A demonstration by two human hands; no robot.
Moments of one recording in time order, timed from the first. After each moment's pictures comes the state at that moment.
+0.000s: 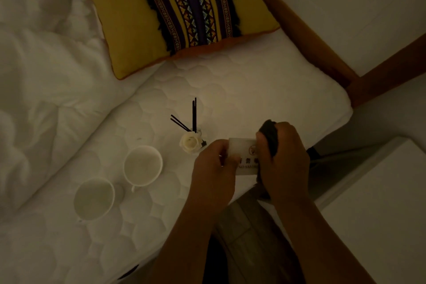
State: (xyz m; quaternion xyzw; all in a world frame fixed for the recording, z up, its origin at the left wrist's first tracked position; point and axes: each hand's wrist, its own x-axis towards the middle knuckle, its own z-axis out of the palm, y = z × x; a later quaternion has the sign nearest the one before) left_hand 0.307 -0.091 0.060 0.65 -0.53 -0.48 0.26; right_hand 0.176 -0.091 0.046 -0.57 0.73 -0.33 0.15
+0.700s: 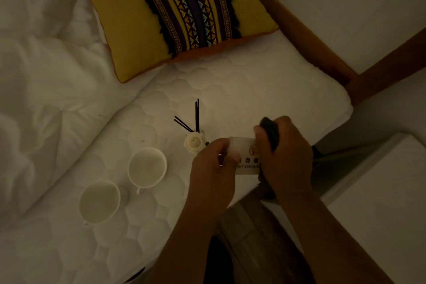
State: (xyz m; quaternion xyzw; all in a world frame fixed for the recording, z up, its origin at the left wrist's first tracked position) left_hand 0.317 -0.087 0.068 0.63 -0.54 -0.47 0.29; right_hand 0.181 -0.099 0.049 -0.59 0.73 -0.34 0.10
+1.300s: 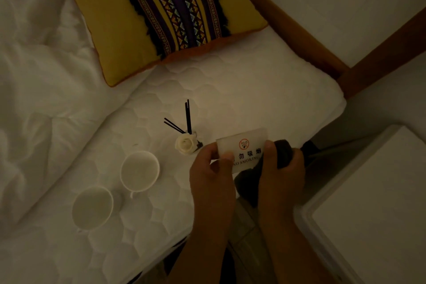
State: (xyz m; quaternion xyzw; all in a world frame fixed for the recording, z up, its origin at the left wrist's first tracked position) left_hand 0.292 -0.070 0.048 0.65 -0.37 -0.50 0.43; right_hand 0.198 -0.063 0.028 -0.21 0.80 -0.49 0.27
